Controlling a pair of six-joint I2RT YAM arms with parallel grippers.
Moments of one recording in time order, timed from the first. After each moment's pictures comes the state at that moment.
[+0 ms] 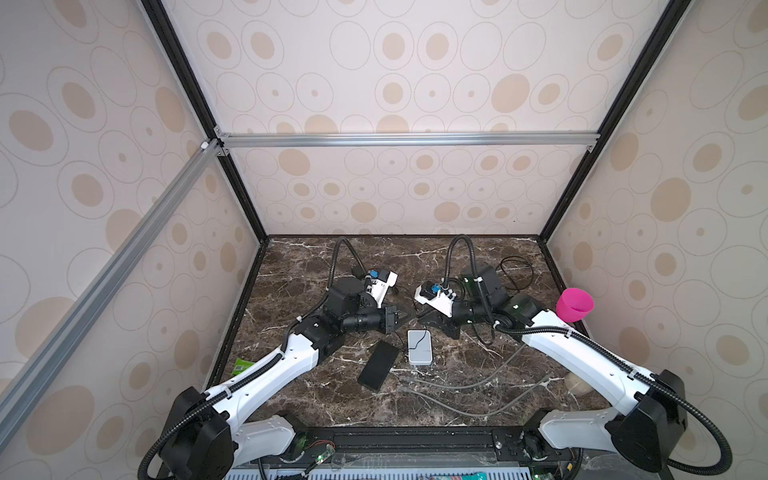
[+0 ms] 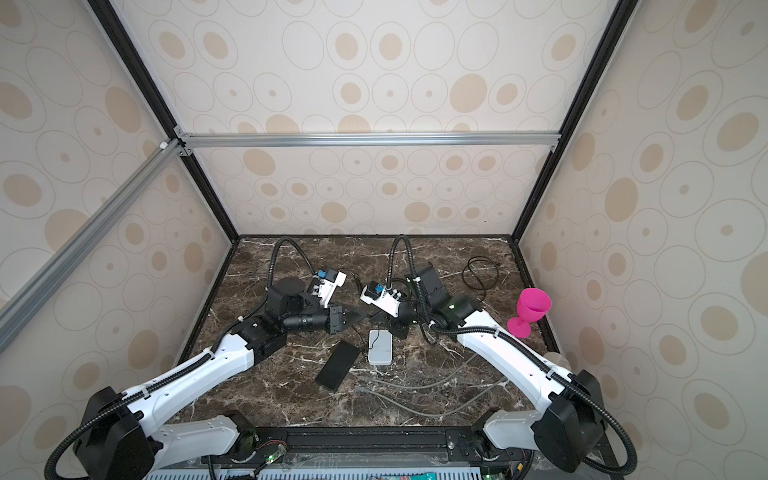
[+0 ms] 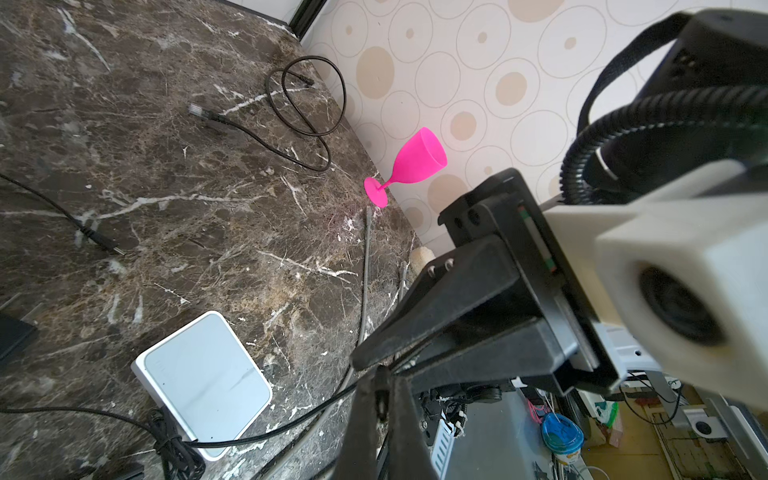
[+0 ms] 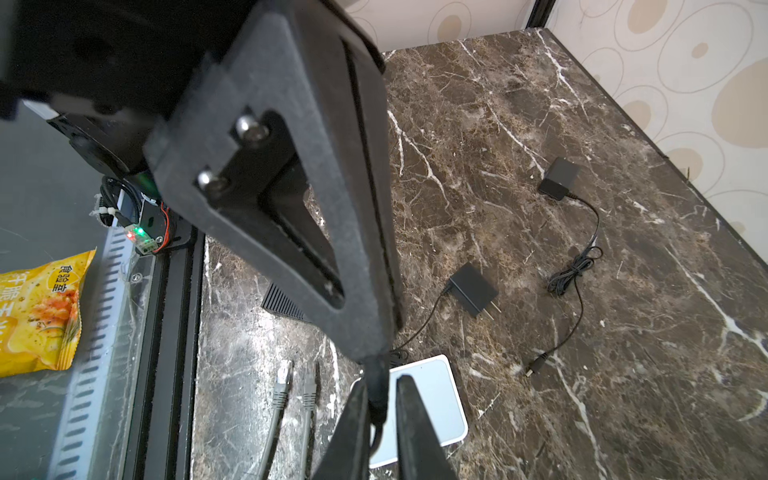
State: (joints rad) left arm -0.63 1.19 0.84 -0.02 0.61 -0.62; right arm 0.63 1.29 1.10 -0.54 -0.54 -0.45
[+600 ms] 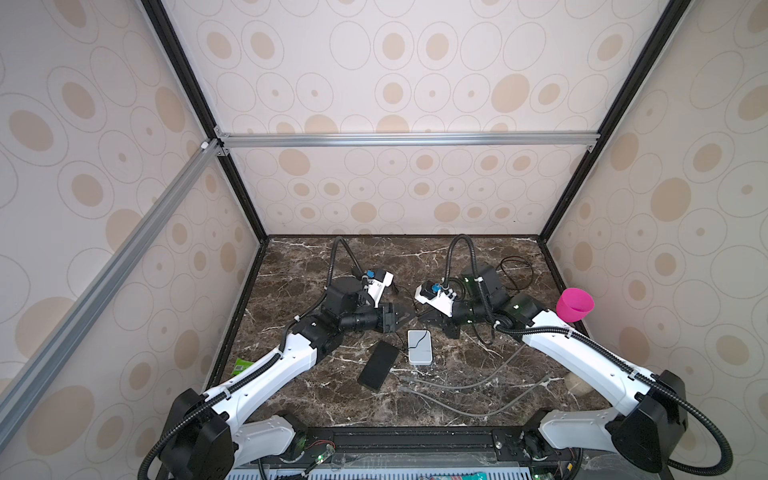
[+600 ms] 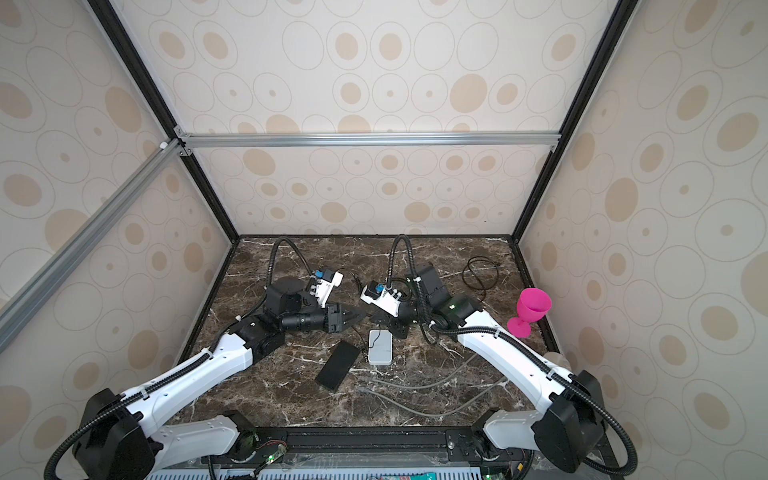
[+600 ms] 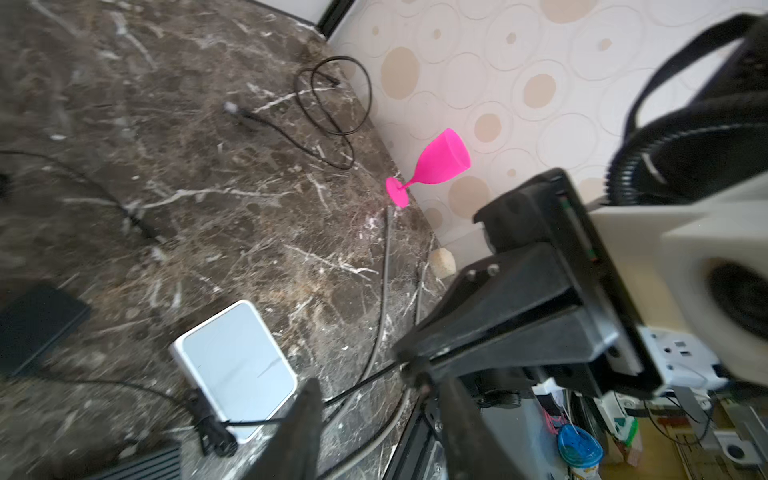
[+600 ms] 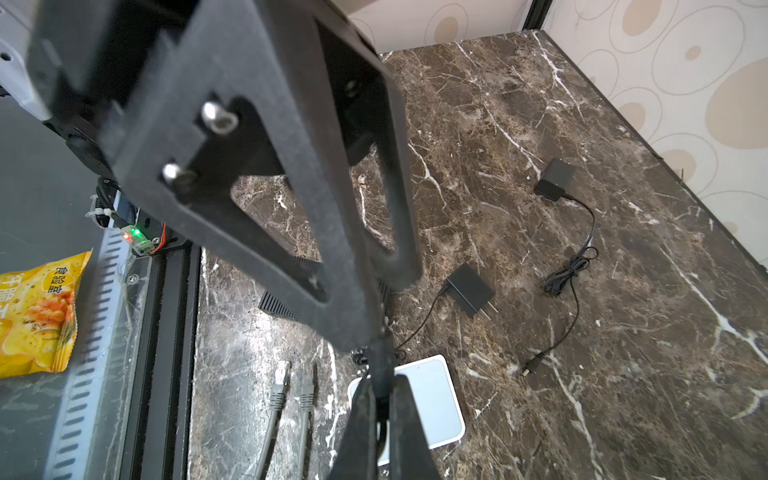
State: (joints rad) left arm -0.58 1.18 0.84 -0.10 0.56 -0.60; right arm 0.63 1.29 1.10 -0.54 -0.53 -0.45
